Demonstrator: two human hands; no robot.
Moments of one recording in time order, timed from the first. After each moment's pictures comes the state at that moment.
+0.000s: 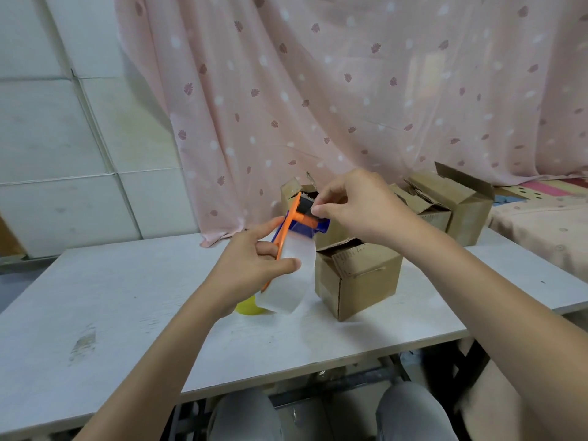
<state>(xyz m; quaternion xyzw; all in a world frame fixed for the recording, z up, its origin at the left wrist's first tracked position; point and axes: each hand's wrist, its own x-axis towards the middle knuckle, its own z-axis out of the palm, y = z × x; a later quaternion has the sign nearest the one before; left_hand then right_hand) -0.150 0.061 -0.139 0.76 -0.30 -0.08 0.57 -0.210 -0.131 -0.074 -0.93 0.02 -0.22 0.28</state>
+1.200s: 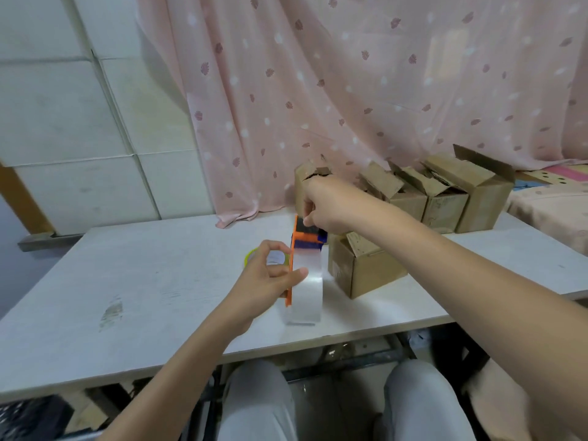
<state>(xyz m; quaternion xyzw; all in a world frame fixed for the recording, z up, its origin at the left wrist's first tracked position) -0.157 0.080 -0.209 0.74 -0.23 -0.16 0.61 -0.171 -0.085 -0.091 -0.99 0.03 -0.06 0.10</state>
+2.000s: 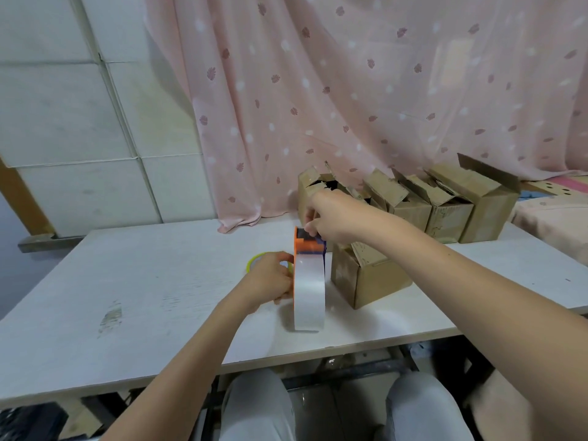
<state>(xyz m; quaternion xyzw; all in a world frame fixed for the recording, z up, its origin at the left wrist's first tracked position) -0.117 0.056 -0.210 0.85 -0.20 -0.18 0.45 -0.169 -0.087 -0.095 -0.99 0.02 -0.02 0.16</state>
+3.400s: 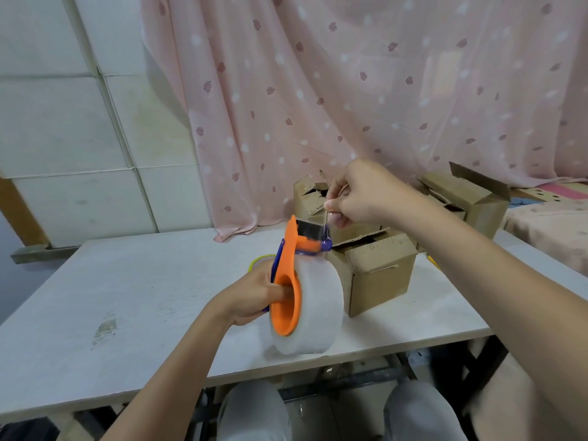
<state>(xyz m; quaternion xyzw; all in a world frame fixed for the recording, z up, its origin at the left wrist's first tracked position) -0.128 0.079 -0.194 0.69 -0.33 -0.29 0.57 -0.202 -0.114 -0.054 -0.95 0.07 -0.11 0.29</state>
